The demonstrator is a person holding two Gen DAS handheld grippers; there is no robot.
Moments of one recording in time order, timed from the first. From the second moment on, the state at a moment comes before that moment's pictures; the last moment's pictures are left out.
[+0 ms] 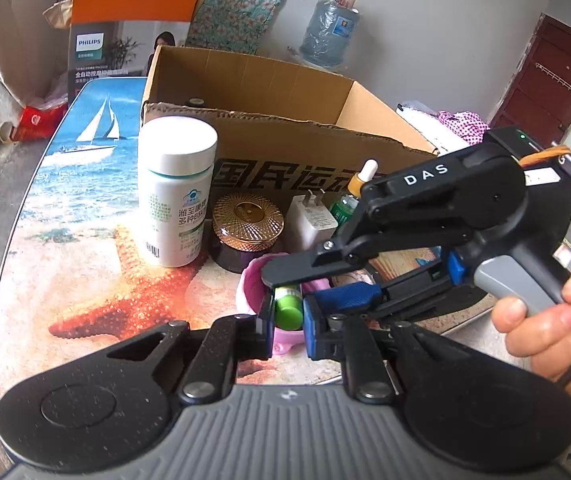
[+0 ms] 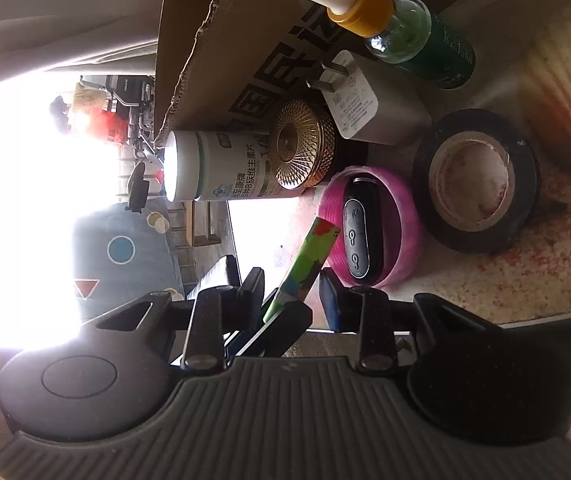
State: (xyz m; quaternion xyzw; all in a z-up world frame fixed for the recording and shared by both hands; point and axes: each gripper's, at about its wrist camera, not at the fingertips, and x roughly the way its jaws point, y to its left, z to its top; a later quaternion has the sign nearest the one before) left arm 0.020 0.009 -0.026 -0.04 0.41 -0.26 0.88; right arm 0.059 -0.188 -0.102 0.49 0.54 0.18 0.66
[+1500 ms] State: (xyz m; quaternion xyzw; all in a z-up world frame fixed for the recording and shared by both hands) left arm 0.271 -0.018 0.037 0.01 0.43 -0.15 0.89; right arm 0.386 -0.161 -0.071 0.33 0.56 0.19 0.74
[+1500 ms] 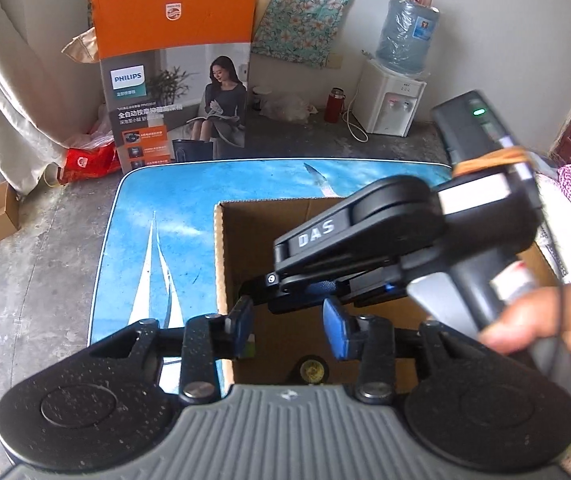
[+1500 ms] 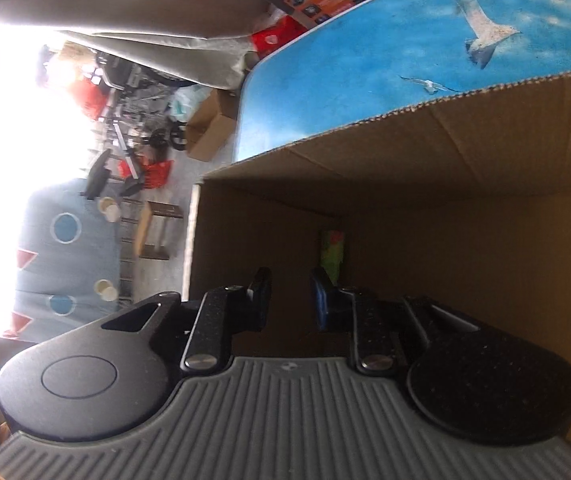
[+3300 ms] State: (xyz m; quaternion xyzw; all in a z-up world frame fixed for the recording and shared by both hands) left arm 0.068 -0.031 -0.058 0.02 0.46 -0.27 0.85; right arm 0.088 -0.182 -0.086 0.32 0.55 0.16 0.75
